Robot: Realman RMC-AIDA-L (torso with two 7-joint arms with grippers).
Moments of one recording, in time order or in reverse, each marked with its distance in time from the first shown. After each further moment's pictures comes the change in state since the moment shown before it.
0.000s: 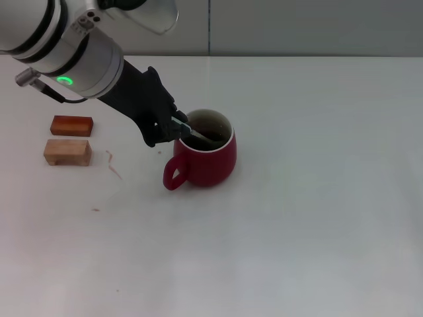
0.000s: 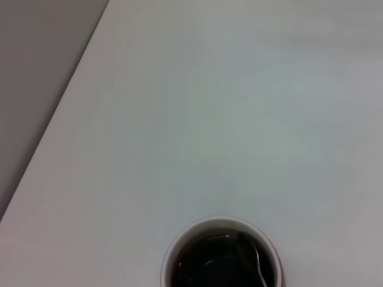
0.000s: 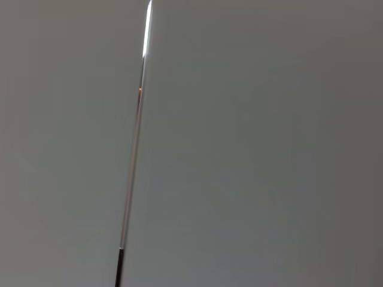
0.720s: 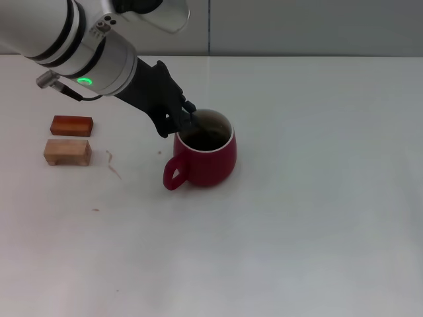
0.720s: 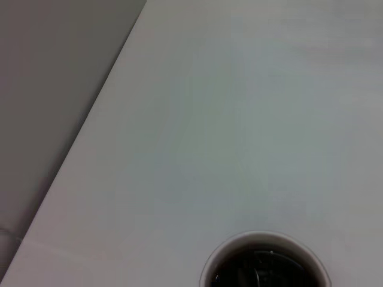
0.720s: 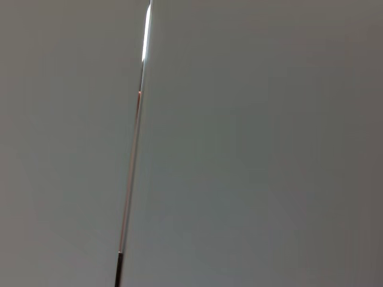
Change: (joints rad) left arm 0.006 -0.002 0.044 -0.078 0.007 -0.156 -0.009; right arm -0.004 0.000 0.000 0.003 0.000 -0.011 0.000
